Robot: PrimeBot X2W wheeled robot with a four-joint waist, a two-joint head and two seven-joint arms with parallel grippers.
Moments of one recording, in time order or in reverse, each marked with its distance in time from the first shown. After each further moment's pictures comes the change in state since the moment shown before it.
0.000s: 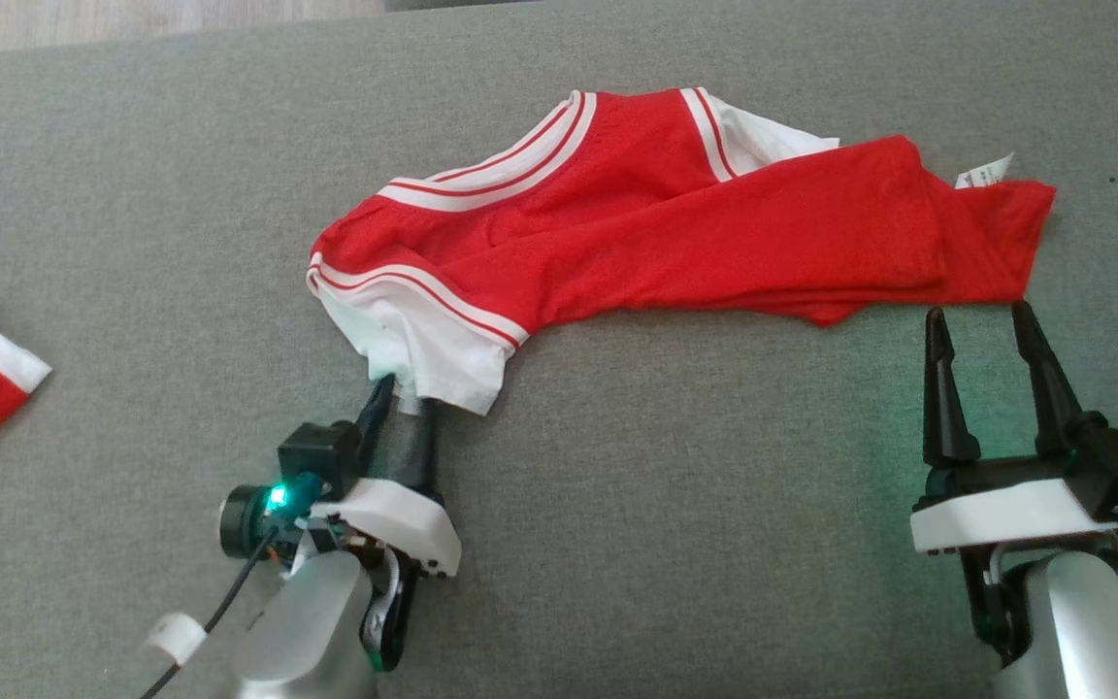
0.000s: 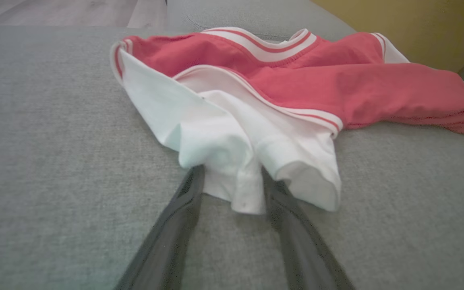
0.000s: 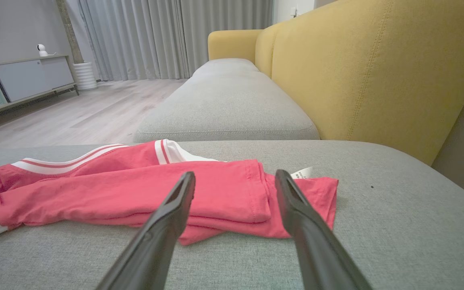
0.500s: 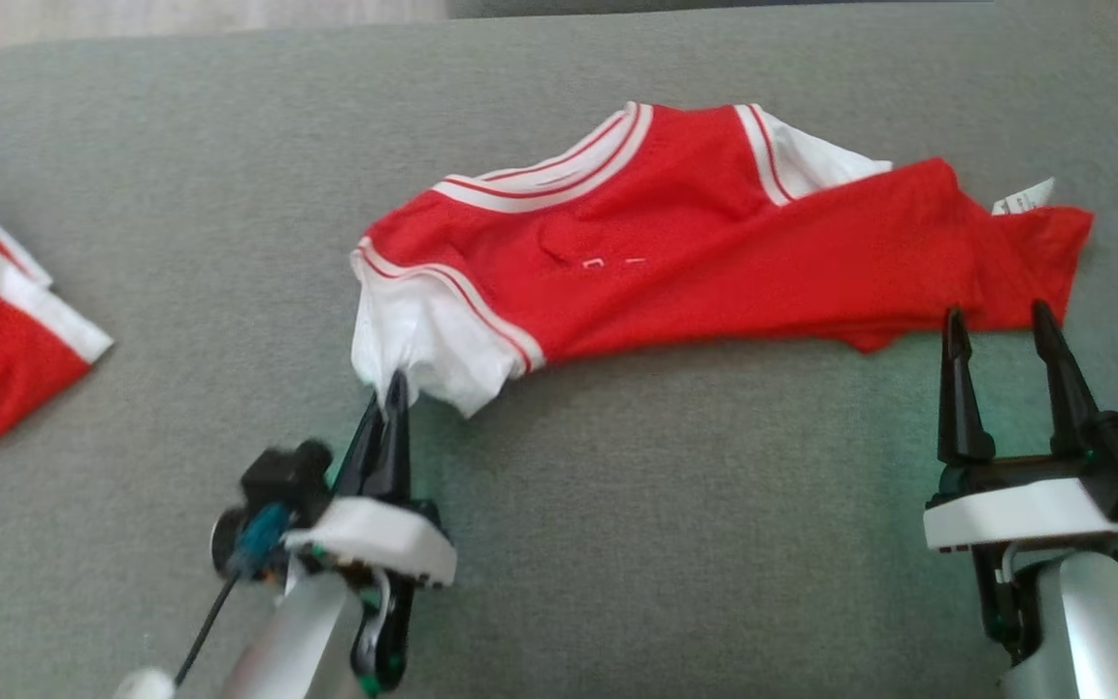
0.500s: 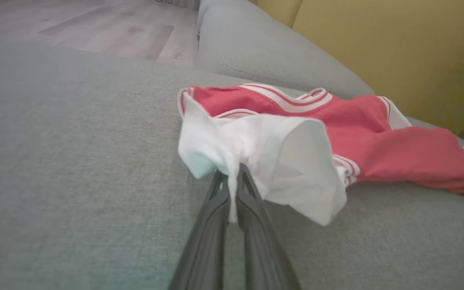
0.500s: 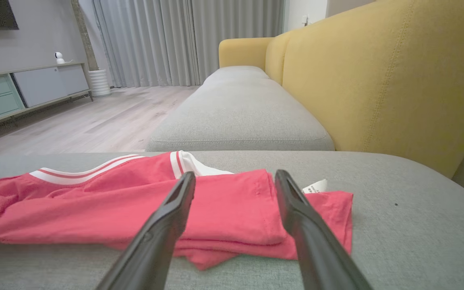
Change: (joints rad) left arm 0.087 0.002 0.079 -0.159 -0.020 0.002 -0.017; right arm 0.001 0.000 -0.026 -0.005 0.001 0.000 0.000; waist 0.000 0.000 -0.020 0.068
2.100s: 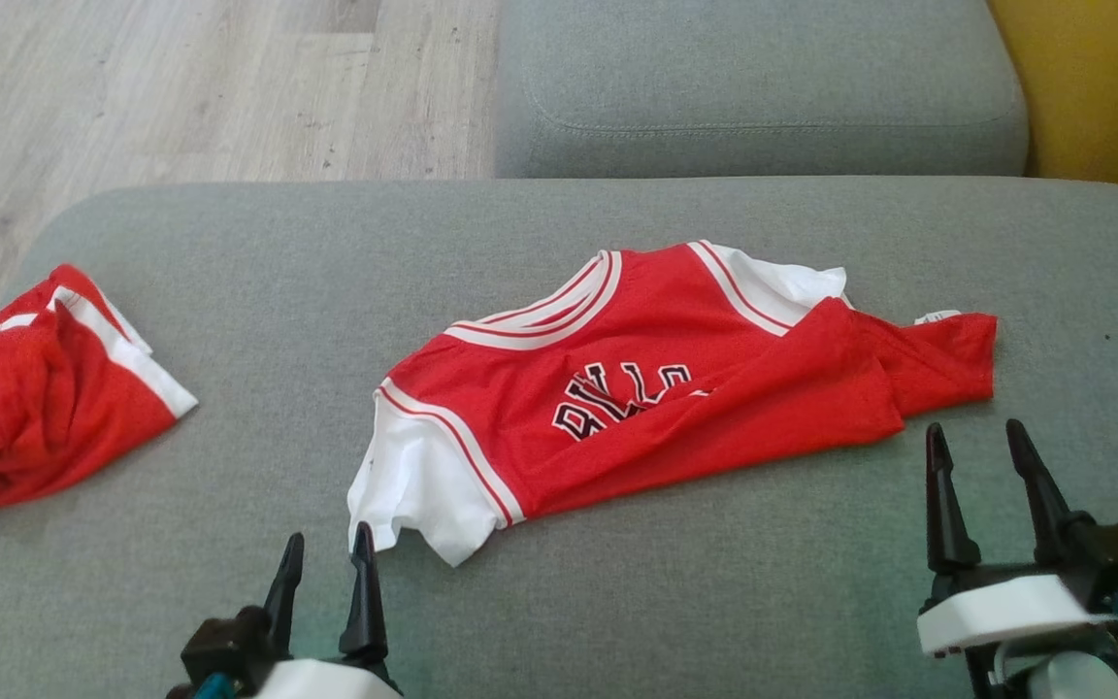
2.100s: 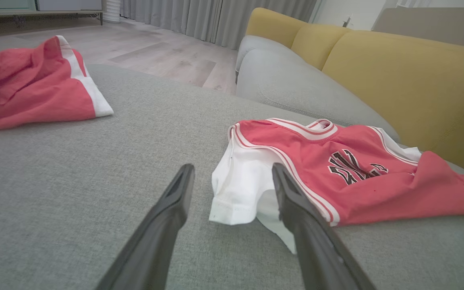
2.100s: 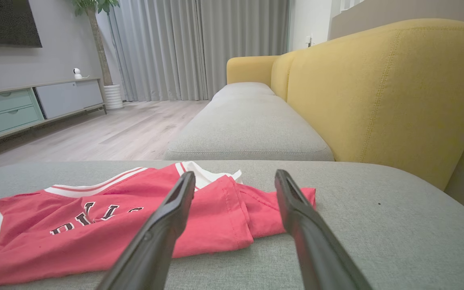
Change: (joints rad) left arm 0.347 0.033 0.124 -0.190 0.016 0.014 0.000; right arm 0.149 0.001 0.004 0.044 0.010 0.000 0.000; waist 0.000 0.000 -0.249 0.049
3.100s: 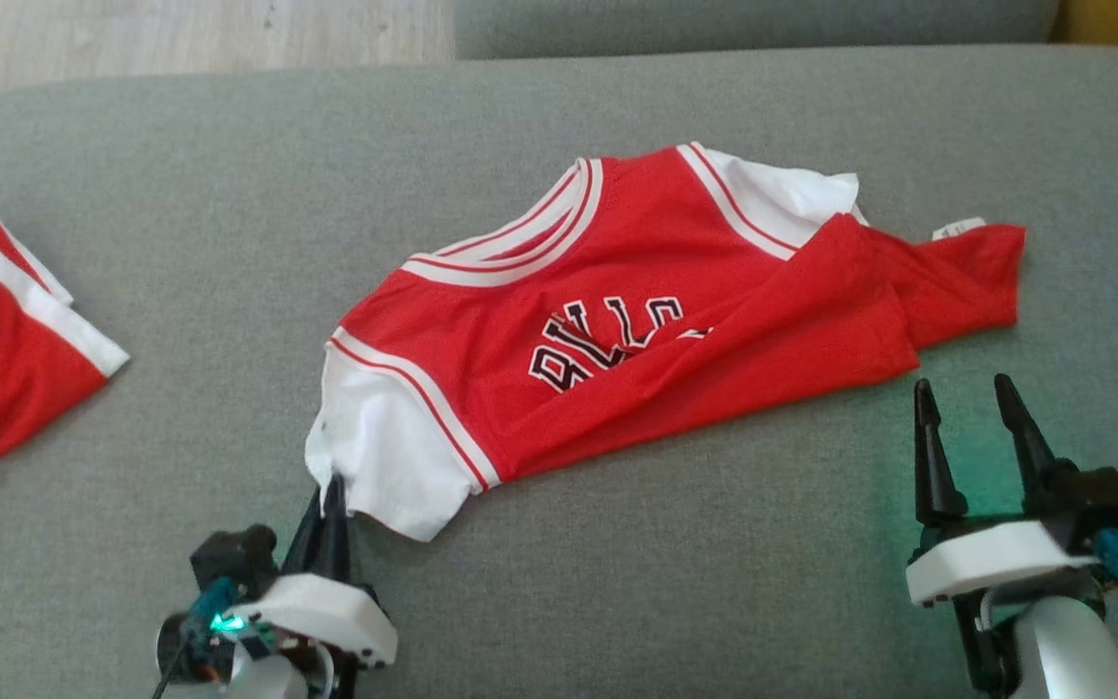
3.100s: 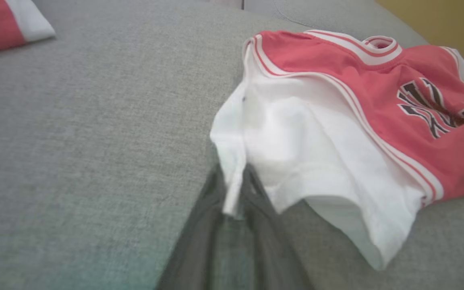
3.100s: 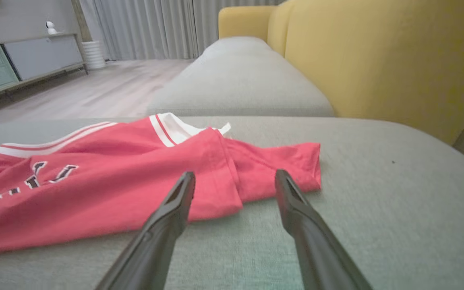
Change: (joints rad) left arm -0.222 -0.003 -0.007 0.274 -0.002 -0.036 0.045; right arm -0.114 0.000 0.000 0.093 -0.038 0.000 0.000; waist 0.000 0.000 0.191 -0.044
